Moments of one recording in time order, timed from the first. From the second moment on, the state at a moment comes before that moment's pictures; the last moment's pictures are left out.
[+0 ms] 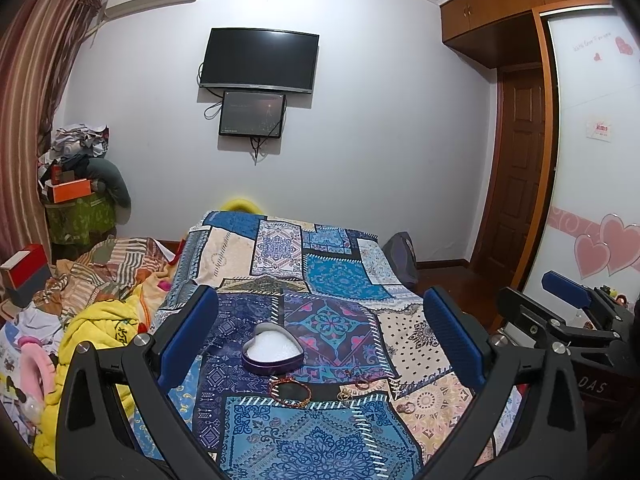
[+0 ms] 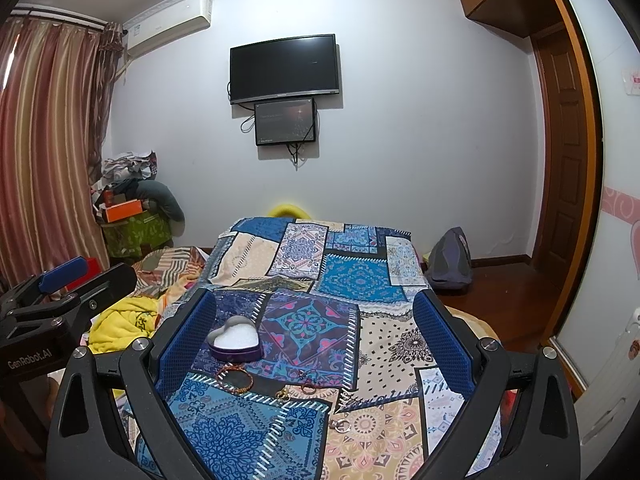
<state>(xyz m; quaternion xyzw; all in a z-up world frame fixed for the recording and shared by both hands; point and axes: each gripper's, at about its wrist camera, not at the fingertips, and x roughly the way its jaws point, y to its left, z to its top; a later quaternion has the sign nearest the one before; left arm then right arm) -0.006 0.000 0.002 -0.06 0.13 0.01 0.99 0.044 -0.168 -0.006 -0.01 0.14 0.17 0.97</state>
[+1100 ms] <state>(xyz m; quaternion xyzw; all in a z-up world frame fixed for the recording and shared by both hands) 0.063 0.051 -0.080 -0.05 0.26 0.06 0.96 0.105 -0.189 -0.067 -0.04 0.28 0.13 0.95</state>
